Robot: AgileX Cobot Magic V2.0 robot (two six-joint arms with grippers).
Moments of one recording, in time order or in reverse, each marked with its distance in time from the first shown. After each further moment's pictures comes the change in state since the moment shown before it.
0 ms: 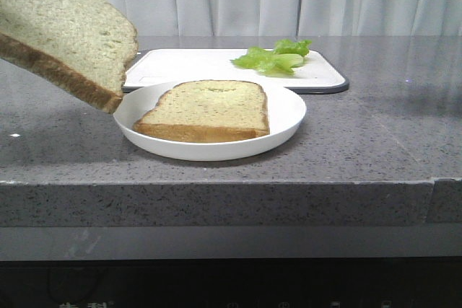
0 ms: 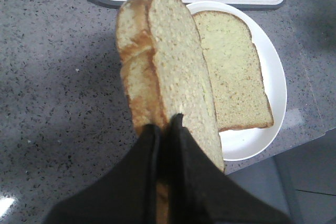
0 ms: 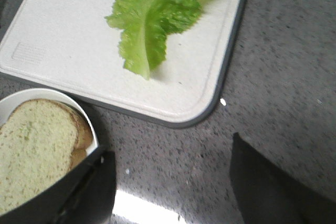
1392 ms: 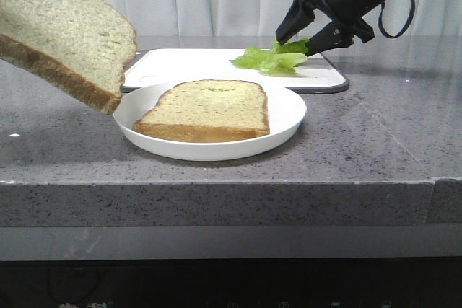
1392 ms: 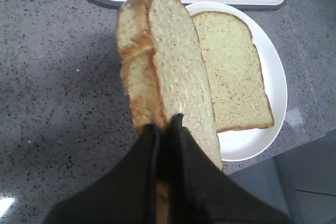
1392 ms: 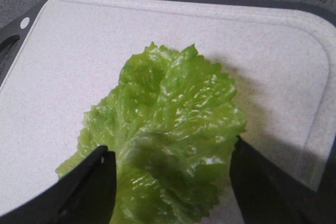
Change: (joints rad) left arm 0.000 0.000 0.000 0.000 0.000 0.000; right arm -0.002 0.763 -0.711 0.316 0.097 -0.160
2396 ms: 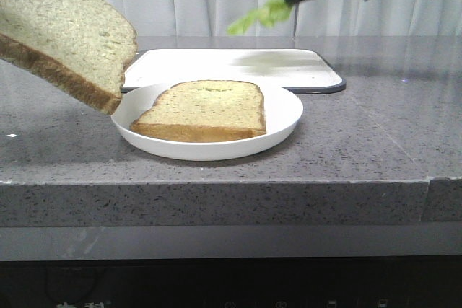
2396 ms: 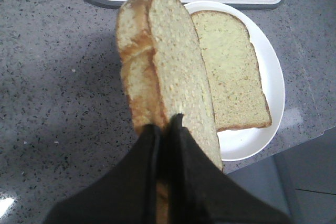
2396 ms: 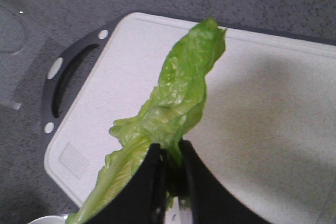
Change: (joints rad) left arm 0.000 0.000 0.000 0.000 -0.002 0.000; right arm 0.004 -0.189 0.040 0.026 0.090 -0.011
